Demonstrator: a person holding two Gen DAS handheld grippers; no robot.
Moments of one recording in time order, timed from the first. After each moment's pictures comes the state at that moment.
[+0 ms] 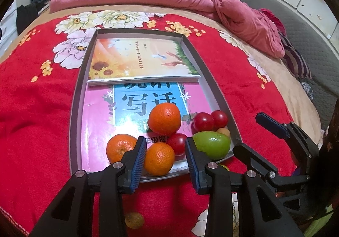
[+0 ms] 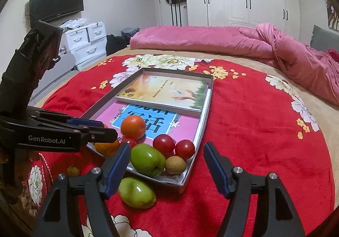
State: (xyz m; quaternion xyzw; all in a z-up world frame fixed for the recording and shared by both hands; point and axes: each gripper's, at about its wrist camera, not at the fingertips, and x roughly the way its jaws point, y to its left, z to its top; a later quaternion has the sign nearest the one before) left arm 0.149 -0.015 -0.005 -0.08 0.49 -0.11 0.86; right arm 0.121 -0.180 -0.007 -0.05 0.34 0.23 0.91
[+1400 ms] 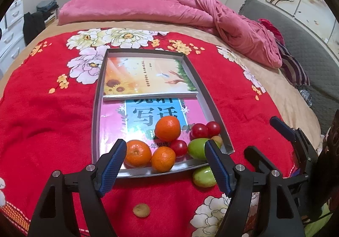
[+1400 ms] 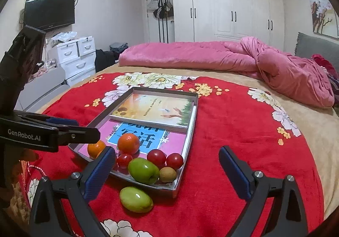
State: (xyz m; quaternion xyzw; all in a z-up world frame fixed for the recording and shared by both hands) left arm 0.128 -0.001 0.030 -0.08 0.45 -0.10 0.88; right arm 0.099 -0.186 0.021 -0.04 0.29 0.18 0.94
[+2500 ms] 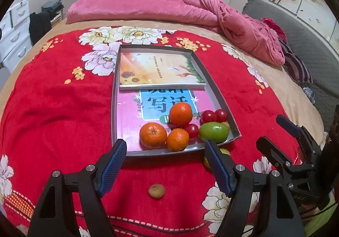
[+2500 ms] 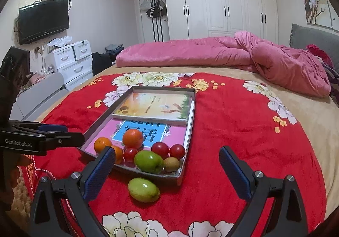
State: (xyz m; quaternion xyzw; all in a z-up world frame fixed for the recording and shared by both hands) left arm 0.098 0.018 0.031 -0.07 0.46 -0.08 0.88; right arm 0.082 -0.190 0.024 -0.01 0.30 0.17 0.94
